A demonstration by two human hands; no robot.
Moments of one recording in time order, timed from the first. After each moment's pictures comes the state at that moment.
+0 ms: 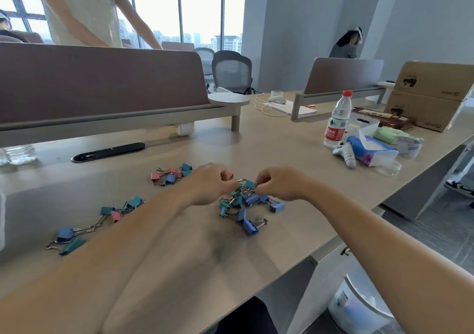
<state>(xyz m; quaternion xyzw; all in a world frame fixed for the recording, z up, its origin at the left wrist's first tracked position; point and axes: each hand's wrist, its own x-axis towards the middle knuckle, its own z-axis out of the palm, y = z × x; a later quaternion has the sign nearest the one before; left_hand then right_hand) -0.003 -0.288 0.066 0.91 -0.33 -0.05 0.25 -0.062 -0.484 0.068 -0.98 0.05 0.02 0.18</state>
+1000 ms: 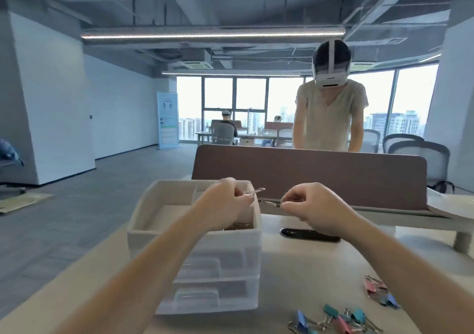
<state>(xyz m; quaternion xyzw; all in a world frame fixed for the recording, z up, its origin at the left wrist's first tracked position) -0.002 0.095 0.204 0.93 -0.01 0.19 0.31 0.043 -0.112 0.204 -0.91 -0.23 -0.10 0.34</state>
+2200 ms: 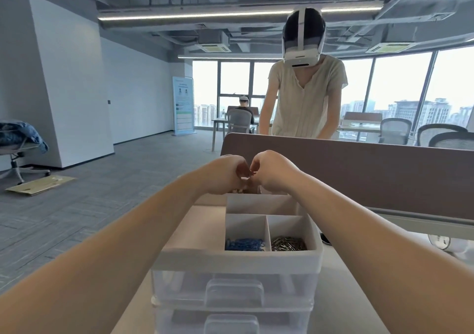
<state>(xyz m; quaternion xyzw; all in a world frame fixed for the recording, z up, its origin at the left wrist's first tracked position) 0.110 0.215 0.217 0.97 -0.08 0.14 0.17 0.161 0.075 0.222 -0.94 -0.28 -0.11 0.18</state>
